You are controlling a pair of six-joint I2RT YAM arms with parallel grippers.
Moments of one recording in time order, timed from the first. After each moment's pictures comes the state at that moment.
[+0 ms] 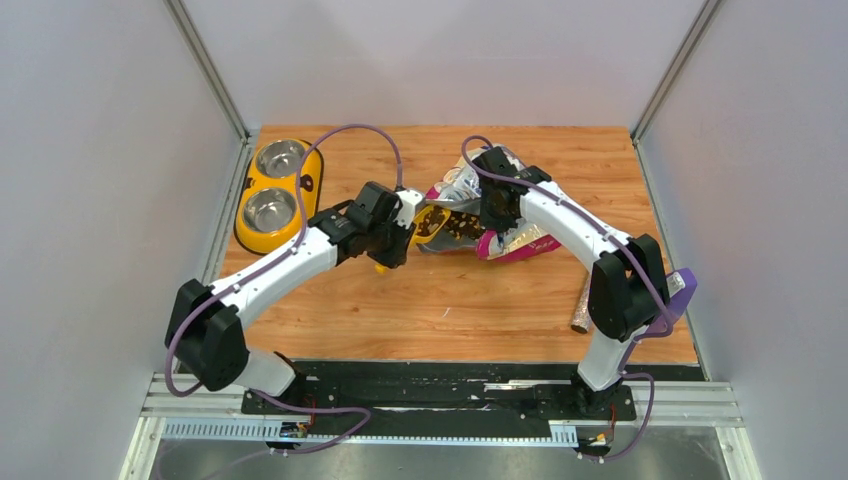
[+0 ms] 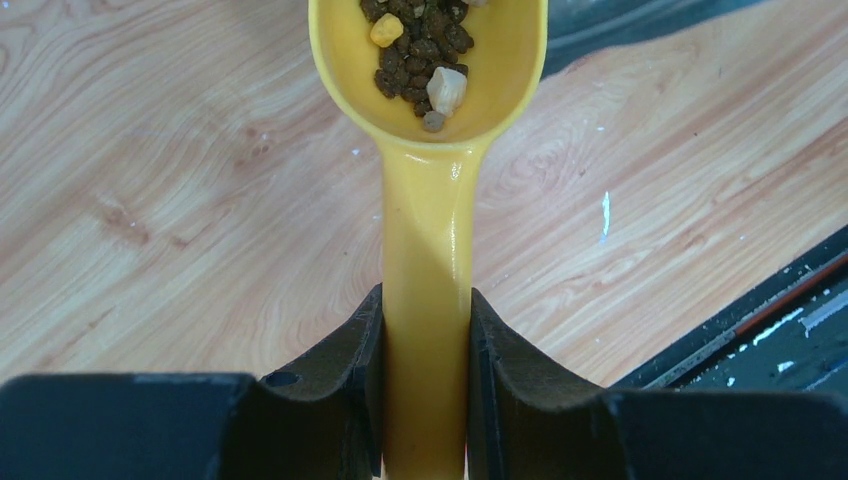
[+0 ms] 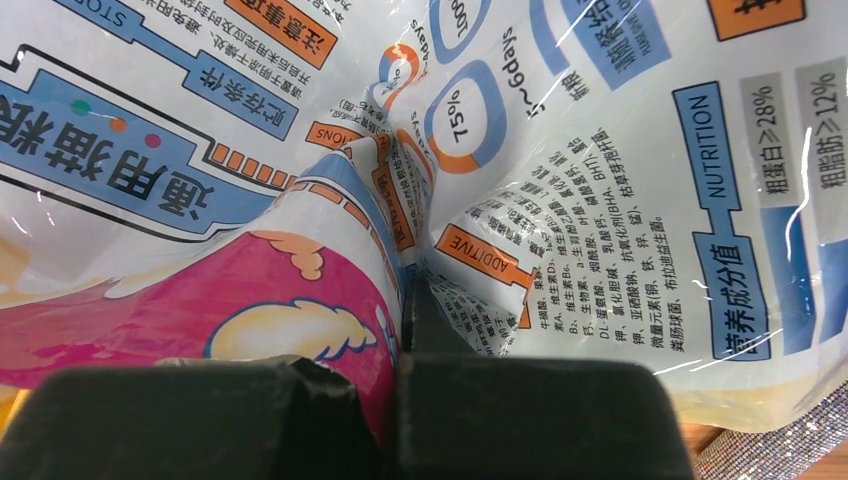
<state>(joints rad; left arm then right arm) -0.66 1.46 1.15 -0.62 0.08 -0.08 0.51 1.77 1.49 -0.84 0.21 0.54</state>
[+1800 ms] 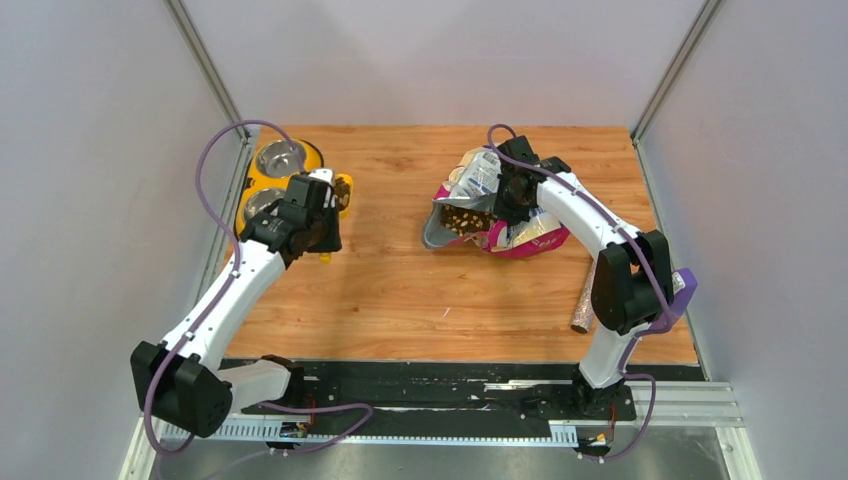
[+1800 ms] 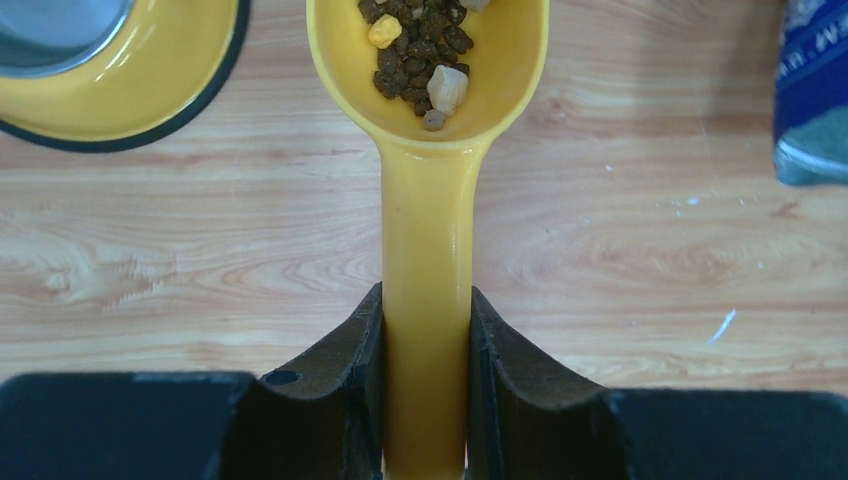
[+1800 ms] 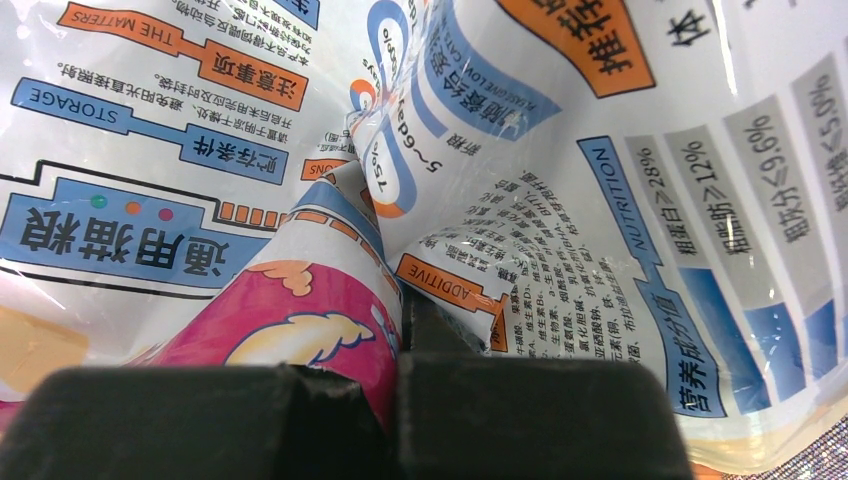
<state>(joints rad) -0.37 1.18 1.09 -0.78 -0.14 -0.29 0.38 1.79 1.51 -0.83 0.07 0.57</state>
